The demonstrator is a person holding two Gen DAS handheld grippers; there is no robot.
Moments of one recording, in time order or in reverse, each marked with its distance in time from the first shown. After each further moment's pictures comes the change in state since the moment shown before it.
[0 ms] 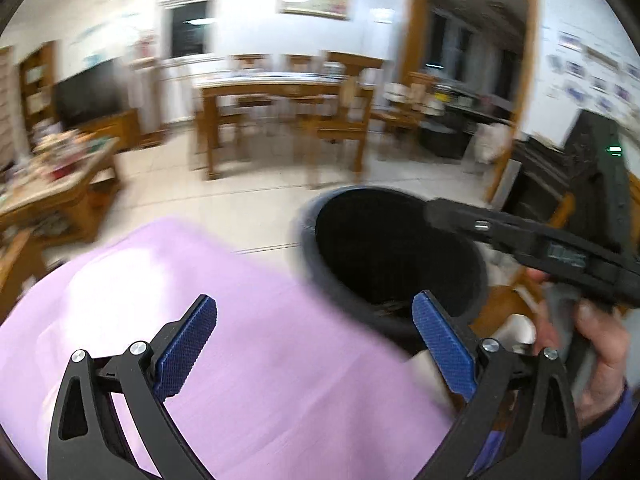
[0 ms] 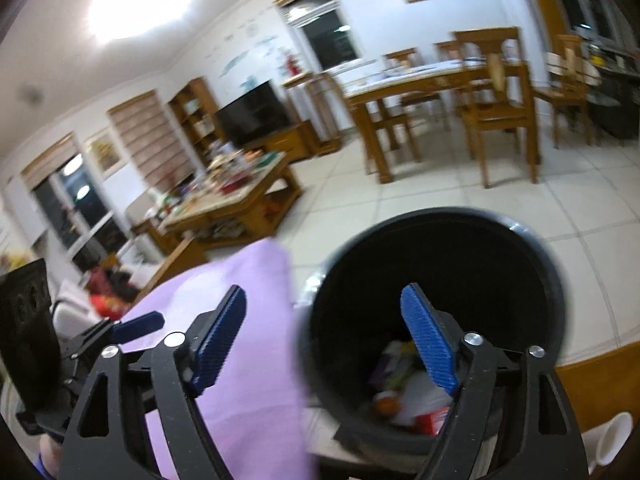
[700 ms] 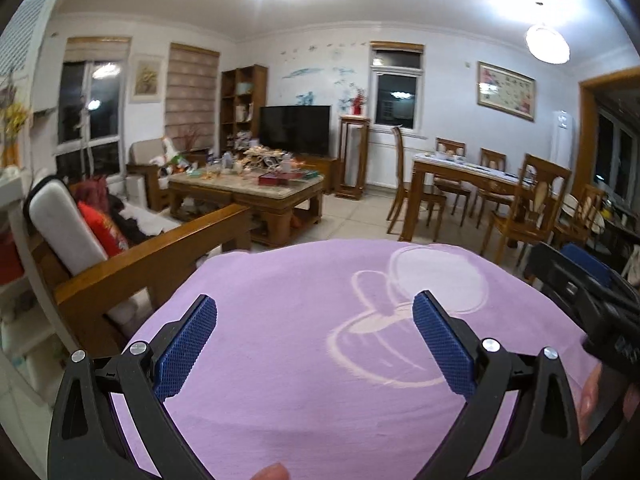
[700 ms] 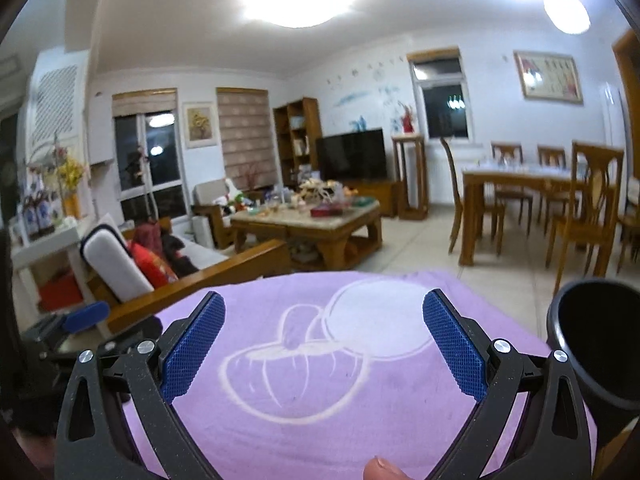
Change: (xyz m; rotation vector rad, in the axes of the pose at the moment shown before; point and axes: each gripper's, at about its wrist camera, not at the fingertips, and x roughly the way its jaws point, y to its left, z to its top) left arm -0.147 0.161 -0.122 -0.357 -0.298 0.584; right arm 0.041 0.261 -0.092 -0.396 -0.249 0.140
